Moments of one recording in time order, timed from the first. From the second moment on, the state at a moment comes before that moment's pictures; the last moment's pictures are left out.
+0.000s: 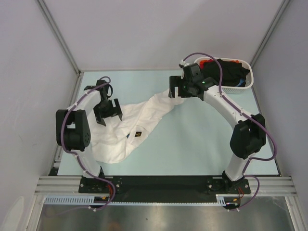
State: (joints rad) left arm -0.04 1.81 1.35 -0.95 0.04 -0.39; right arm 0.47 1.77 1.60 -0.59 -0.04 0.32
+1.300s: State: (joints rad) left arm 0.04 2.02 1.50 -0.93 0.01 -0.37; right arm 0.47 1.87 1.74 -0.63 -0.05 0.33
